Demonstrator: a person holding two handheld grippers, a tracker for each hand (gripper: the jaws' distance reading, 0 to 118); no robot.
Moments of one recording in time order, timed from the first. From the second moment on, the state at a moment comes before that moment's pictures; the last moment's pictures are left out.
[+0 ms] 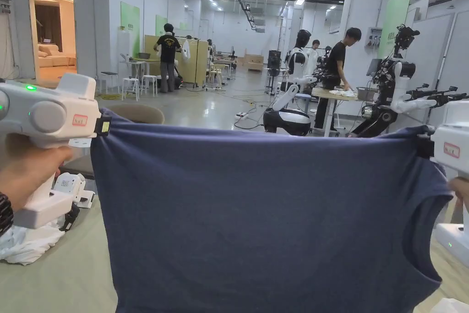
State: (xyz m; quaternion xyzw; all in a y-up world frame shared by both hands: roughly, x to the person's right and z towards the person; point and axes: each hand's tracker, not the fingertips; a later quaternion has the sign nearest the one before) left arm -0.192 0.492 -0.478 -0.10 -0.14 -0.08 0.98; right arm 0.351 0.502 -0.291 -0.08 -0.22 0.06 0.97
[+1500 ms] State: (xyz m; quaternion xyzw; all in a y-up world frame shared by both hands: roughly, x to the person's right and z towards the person) left arm -0.296 0.214 -0.276 -0.27 -0.15 0.02 0.95; right arm 0.291 0.246 -0.083 -0.28 -0.16 0.05 0.95
